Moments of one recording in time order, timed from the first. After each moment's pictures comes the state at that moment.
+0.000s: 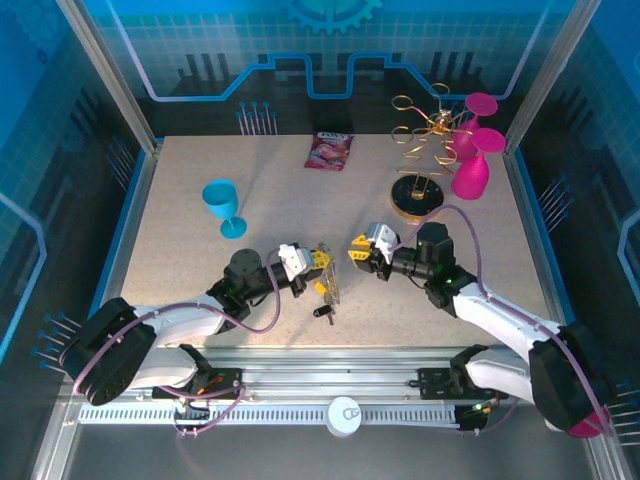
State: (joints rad) left arm -0.65 1.27 0.36 0.84 0.42 0.19; right arm 0.47 1.15 0.50 0.37 -0.67 -0.30
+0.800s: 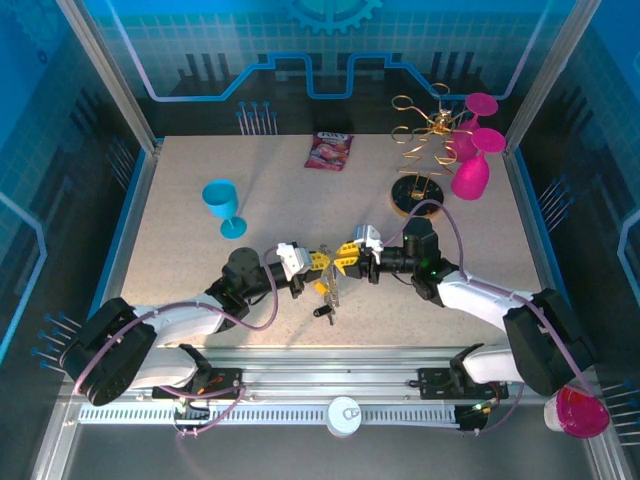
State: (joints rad) left arm -0.63 1.27 0.36 0.85 0.50 0.15; right arm 0.49 1.33 0.55 0.49 -0.87 -0.22
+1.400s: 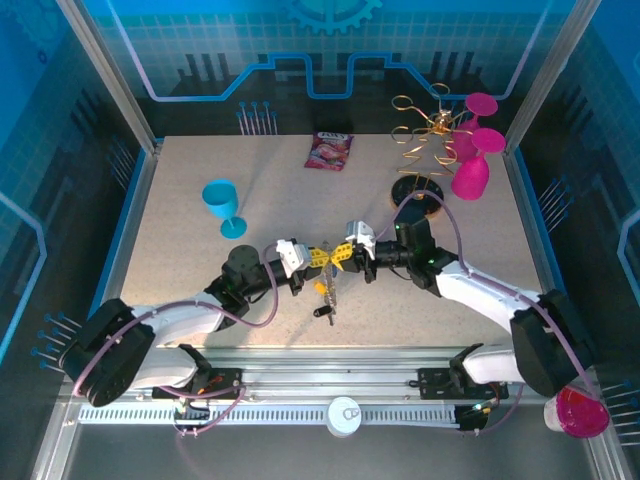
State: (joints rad) left arm -0.62 1.25 0.39 0.77 0.47 0.16; right arm 0.53 1.31 0.71 0.12 -0.82 -0.37
